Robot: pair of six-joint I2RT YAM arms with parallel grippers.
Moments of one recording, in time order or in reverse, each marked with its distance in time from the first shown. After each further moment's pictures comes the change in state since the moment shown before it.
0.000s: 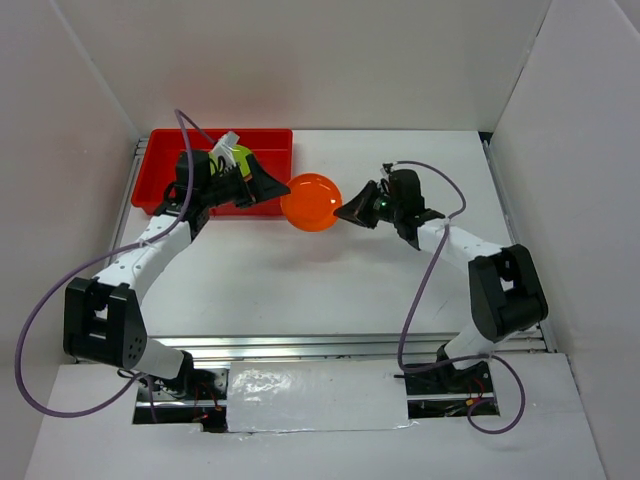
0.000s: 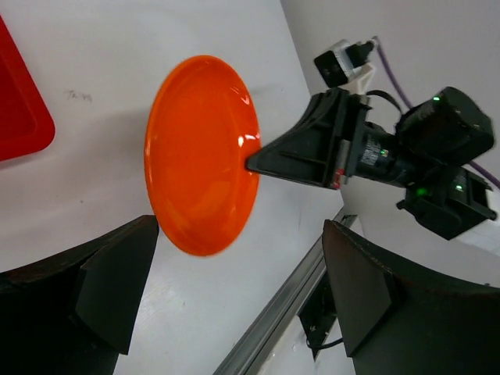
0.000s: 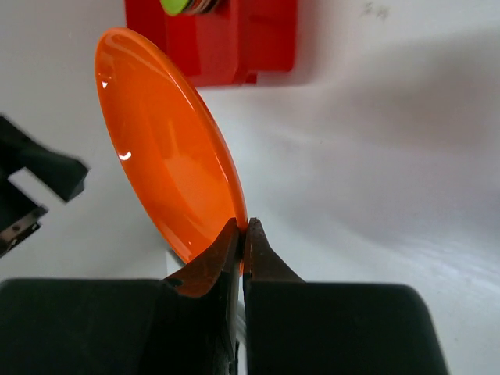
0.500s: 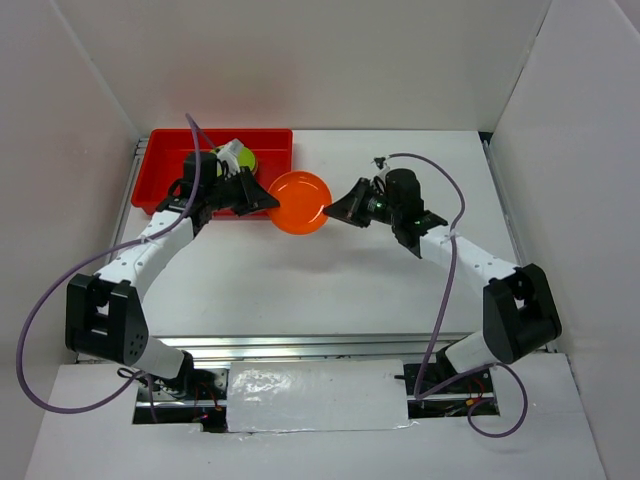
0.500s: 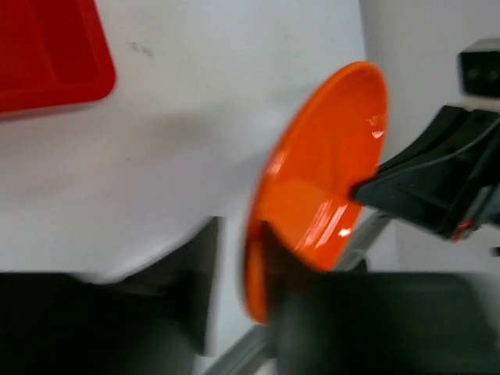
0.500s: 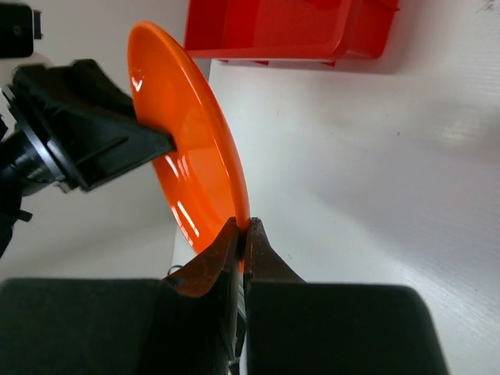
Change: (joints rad) left arm -0.016 0.023 0.042 -0.238 -0.141 0.087; right arm 0.095 -0.150 -0.011 -0.007 -0.021 -0.033
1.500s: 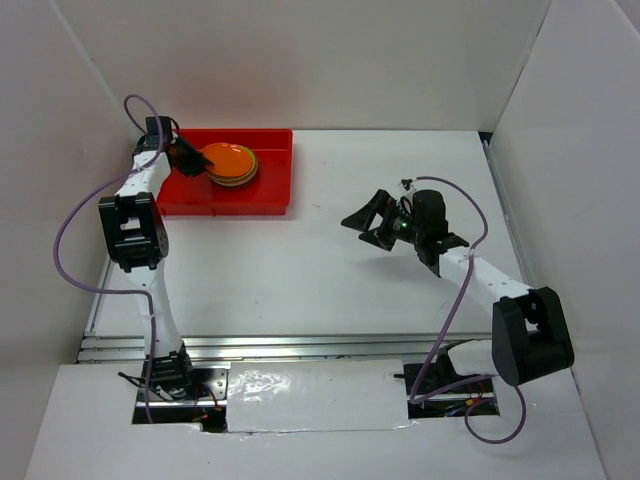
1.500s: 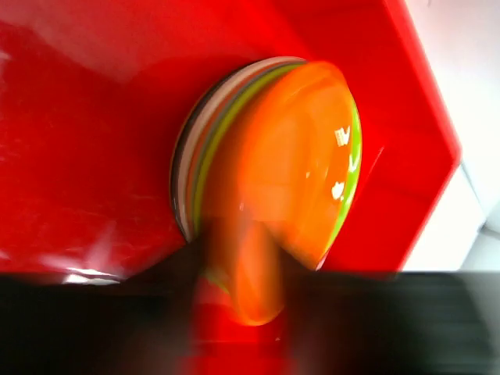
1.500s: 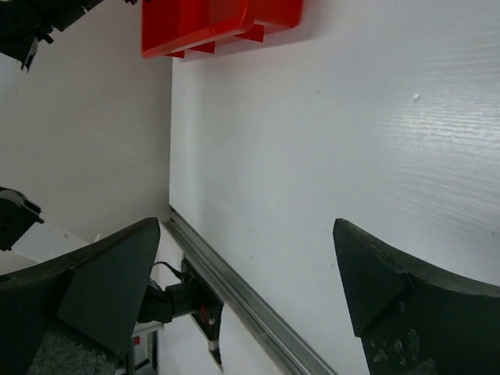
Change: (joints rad) left arm 0.370 0.822 0.835 -0.263 -0.266 -0.148; right arm -0.147 -0.129 -0.235 0.008 -0.071 -0.028
